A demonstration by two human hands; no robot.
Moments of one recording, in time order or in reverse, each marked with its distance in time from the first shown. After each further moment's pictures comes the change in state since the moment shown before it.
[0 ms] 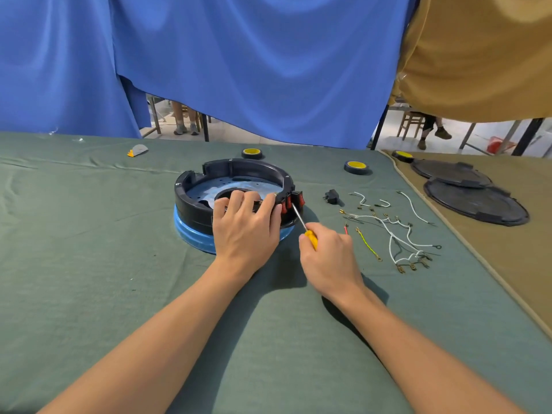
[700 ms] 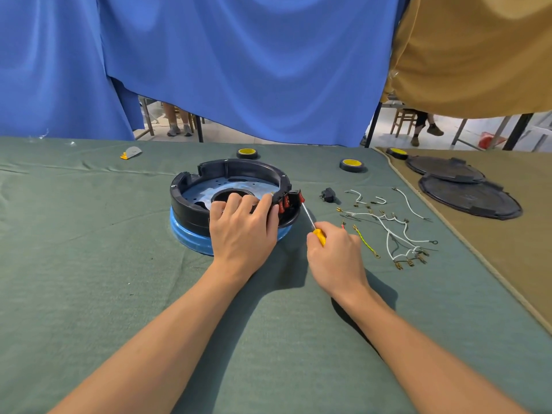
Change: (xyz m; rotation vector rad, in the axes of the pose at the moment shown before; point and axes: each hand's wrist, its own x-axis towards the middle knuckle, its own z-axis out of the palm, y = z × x) left_hand -0.002 -0.001 0.003 -0.011 0.066 0.002; right_hand -0.002 -0.002 -0.010 0.049 0.054 0.086
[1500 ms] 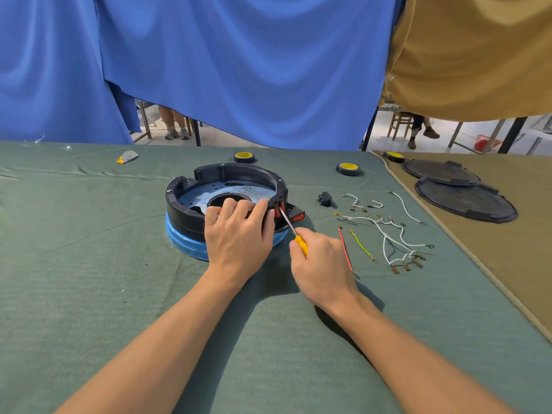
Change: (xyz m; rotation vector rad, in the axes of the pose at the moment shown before) left_hand -0.001 -0.001 0.003 -0.015 0.021 -0.001; right_hand -0.006 -0.009 0.003 -0.043 -0.048 -0.189
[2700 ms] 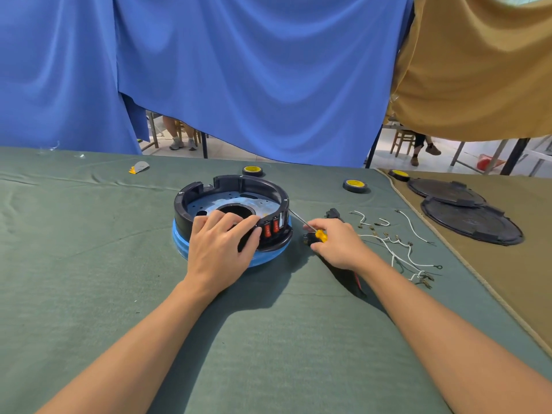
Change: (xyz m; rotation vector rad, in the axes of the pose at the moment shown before) left_hand -0.002 -0.050 -0.005 -0.286 -0.060 0.025; right_hand 0.078 0.046 -0.003 -0.089 -0.421 0.183
